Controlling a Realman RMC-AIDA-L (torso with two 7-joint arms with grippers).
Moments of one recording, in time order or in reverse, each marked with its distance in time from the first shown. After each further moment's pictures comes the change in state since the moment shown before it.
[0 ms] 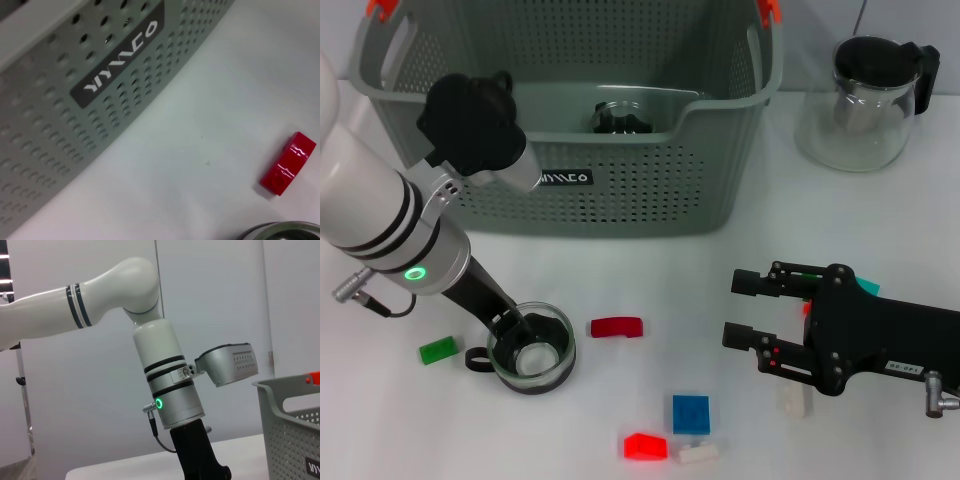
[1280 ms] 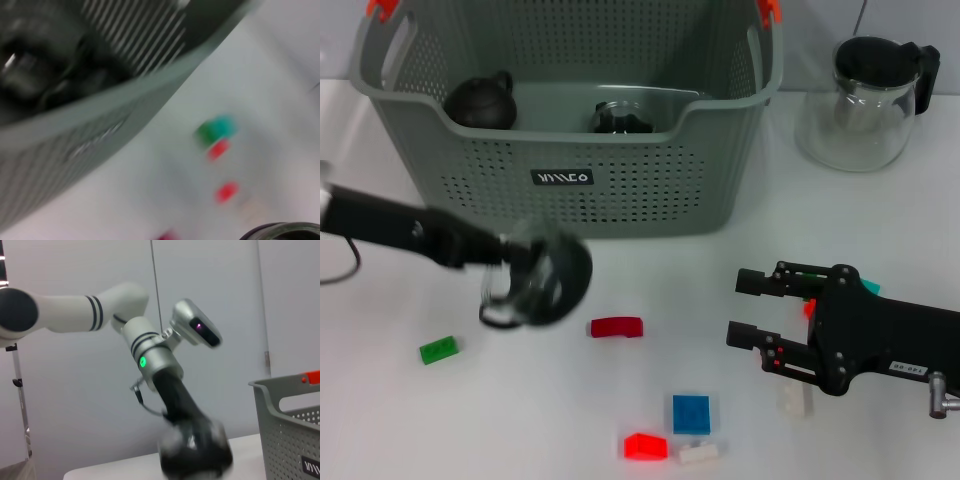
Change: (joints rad) left arm -0.119 0.152 -0.767 -0.342 -0.401 0.369 0.368; right arm -0.006 -0.001 0.006 0.000 0.000 -0.002 0.003
